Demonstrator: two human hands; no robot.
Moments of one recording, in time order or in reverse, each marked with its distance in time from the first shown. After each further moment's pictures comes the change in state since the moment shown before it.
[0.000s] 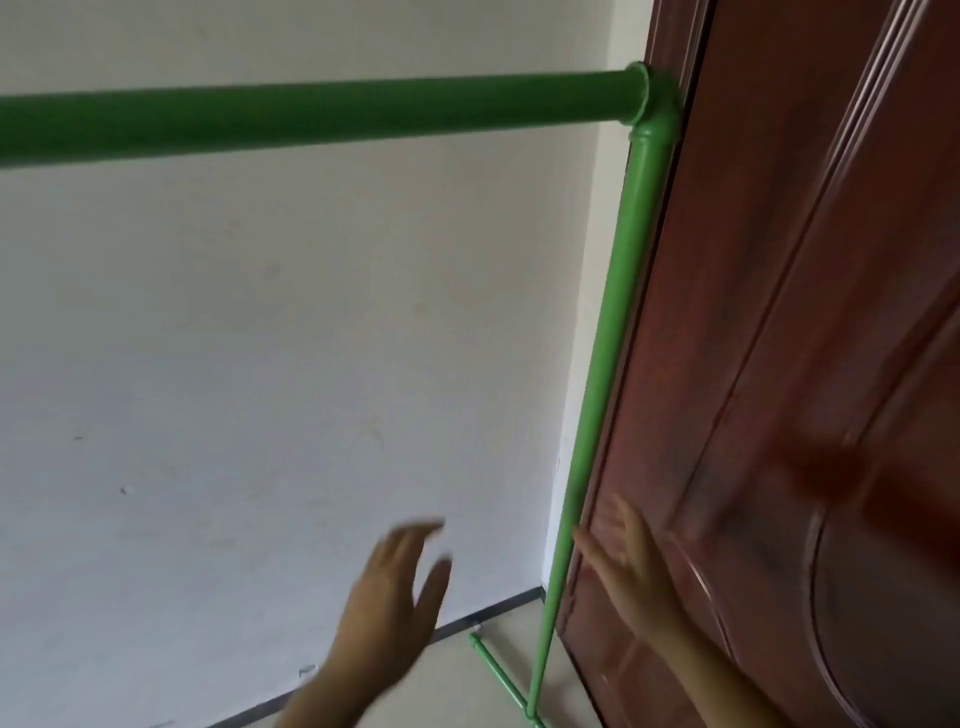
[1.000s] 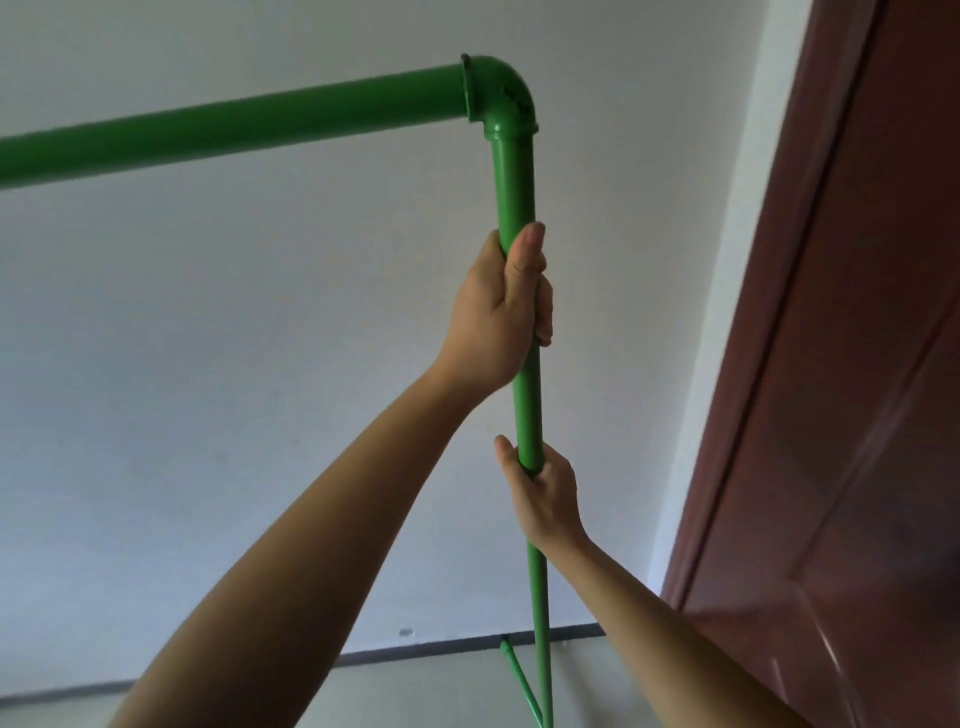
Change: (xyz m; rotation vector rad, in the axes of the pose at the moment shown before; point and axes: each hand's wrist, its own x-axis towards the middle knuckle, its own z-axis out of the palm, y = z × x) left_hand 0.145 0.130 -0.135 -0.576 0.225 0.037; right_hand 0.003 -0.130 0.142 0.257 -0.209 -0.281
